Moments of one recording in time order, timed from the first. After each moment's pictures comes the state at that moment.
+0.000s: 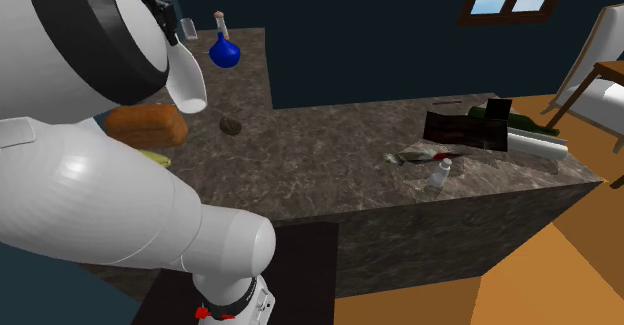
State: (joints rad) arm -0.02 -0.31 0.48 -1.80 0.07 1.65 0.70
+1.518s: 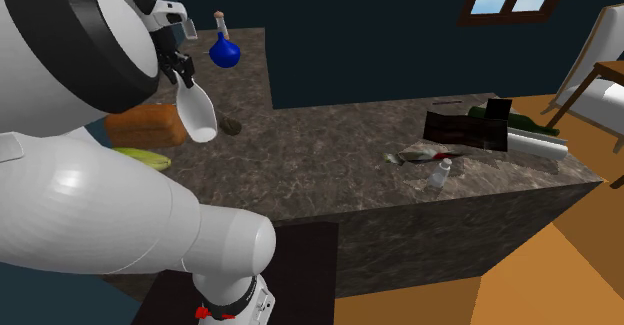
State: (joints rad) arm 0.00 -0.35 0.50 -2.15 0.09 1.96 0.70
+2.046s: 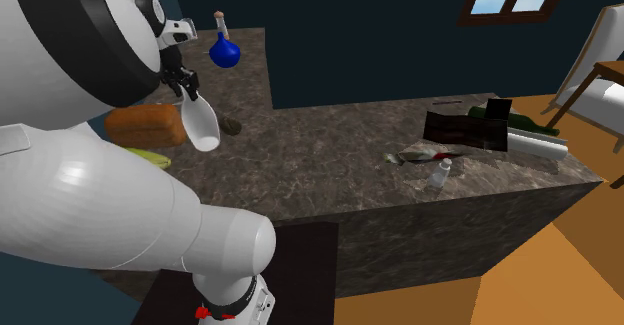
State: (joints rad) arm 0.00 -0.33 0.51 -2.24 0.09 2.07 0.71
